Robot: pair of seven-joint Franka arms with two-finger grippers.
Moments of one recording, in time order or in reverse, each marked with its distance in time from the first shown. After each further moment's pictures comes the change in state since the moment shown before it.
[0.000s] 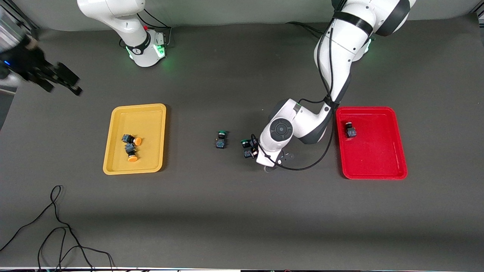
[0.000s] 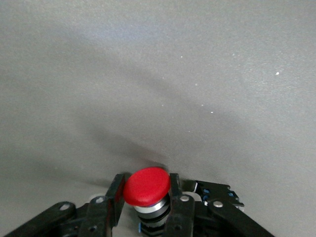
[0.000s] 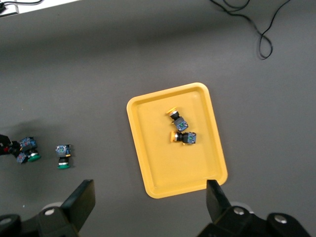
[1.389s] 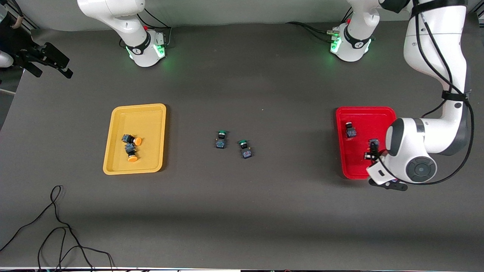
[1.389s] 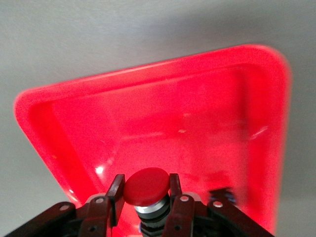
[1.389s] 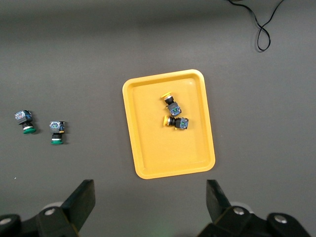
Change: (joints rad) left arm 0.355 -0.188 0.314 -0.118 0.156 -0.423 1.265; right arm -0.012 -0.020 0.004 0.018 0.002 -0.095 -0.080
